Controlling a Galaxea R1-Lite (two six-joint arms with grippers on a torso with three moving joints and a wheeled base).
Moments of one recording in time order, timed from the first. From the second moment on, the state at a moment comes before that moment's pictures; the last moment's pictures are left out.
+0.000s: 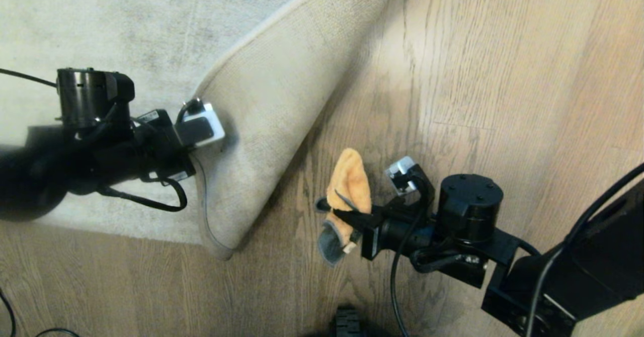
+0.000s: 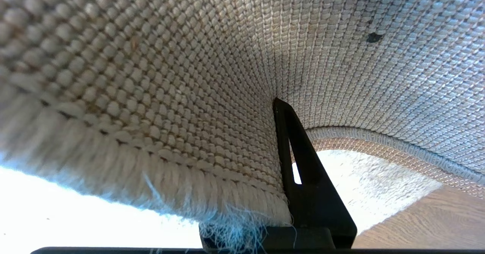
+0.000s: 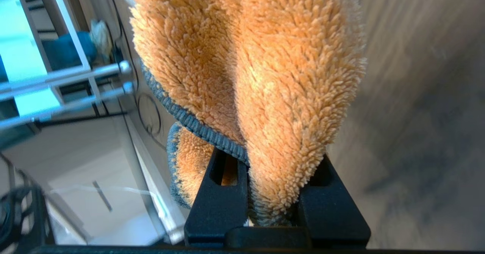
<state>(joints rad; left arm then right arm) -0.17 1.64 -0.98 -0.28 0.12 1.12 0.74 1.97 -0.67 -1.22 0.21 0.18</state>
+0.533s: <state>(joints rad) -0.14 1.64 -0.97 -0.28 0.12 1.12 0.89 2.07 -0.72 -1.23 0.08 0.26</state>
